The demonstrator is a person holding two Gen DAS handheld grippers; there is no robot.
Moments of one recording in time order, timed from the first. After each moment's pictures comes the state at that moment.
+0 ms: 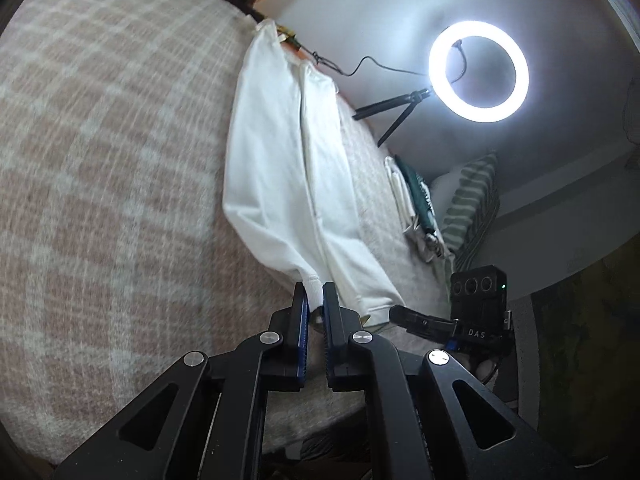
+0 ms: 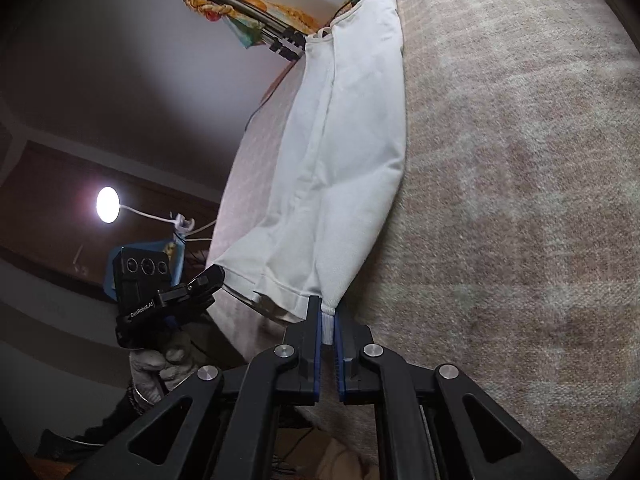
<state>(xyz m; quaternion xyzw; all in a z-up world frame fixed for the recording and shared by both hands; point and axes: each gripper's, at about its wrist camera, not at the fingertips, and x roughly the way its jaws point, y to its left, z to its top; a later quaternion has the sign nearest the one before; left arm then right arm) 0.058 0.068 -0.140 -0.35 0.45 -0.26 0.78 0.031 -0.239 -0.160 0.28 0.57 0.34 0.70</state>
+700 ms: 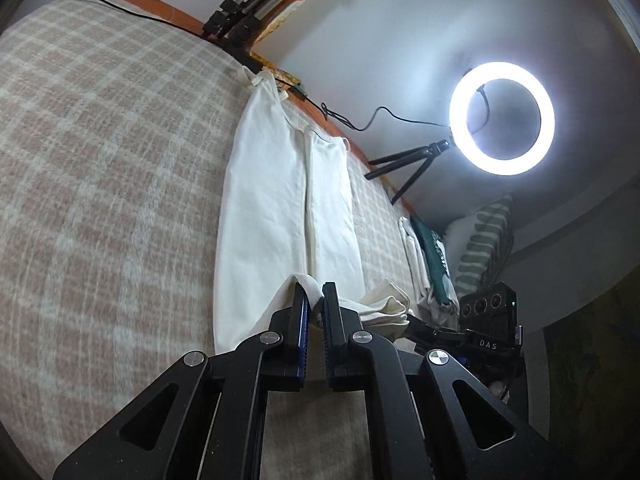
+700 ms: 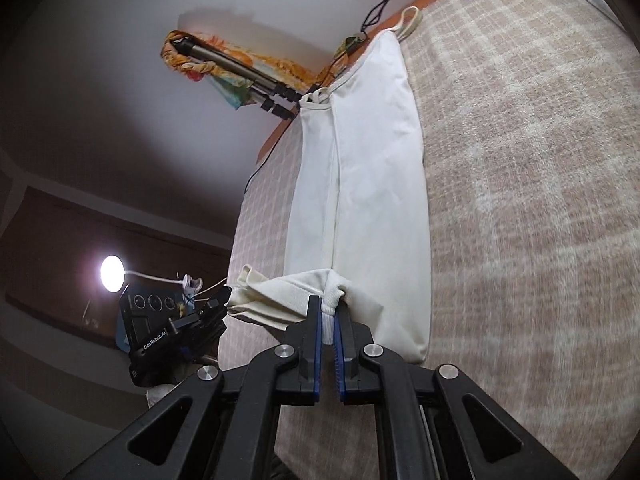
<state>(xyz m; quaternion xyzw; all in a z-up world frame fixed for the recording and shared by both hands) 0.155 0.073 -0.131 -0.35 0.42 -0.21 0.81 0.129 -0.232 -0.156 0.33 0.54 0.31 0.71</state>
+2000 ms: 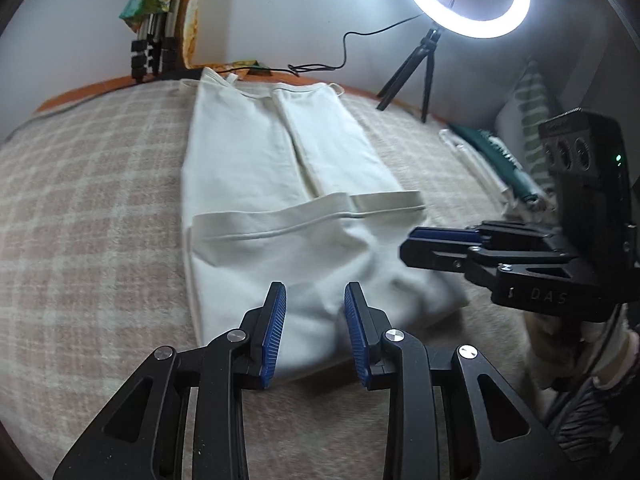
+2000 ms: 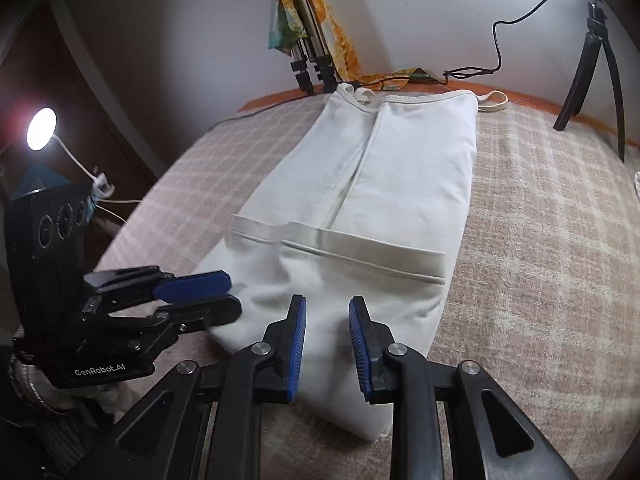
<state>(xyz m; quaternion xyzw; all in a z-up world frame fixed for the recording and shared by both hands) 0.155 -0.014 -0.149 -0.06 0.43 -0.19 0.88 0.144 -0.150 -0.135 0.01 0.49 0.29 0.82</state>
